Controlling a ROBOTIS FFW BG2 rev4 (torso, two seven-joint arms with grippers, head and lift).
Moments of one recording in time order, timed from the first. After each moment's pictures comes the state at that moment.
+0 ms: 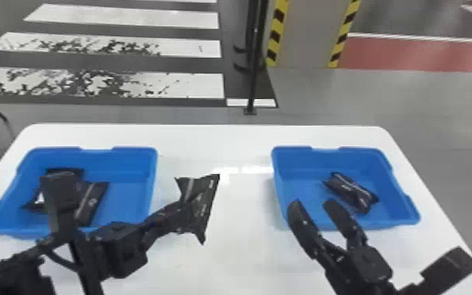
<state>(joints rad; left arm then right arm) 0.36 0.14 0.05 -2.27 0.60 0.90 -0.38 0.65 -0.09 0.01 -2.12 -0.53 -0.01 0.36</state>
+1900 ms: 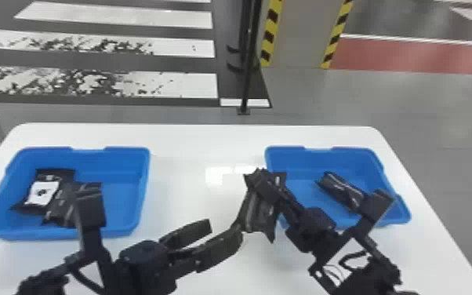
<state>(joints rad) 0.40 0.15 -0.06 -2.28 0.72 0.90 -0.41 0.32 -0.24 0.12 -1.88 -0.78 0.16 0.37</state>
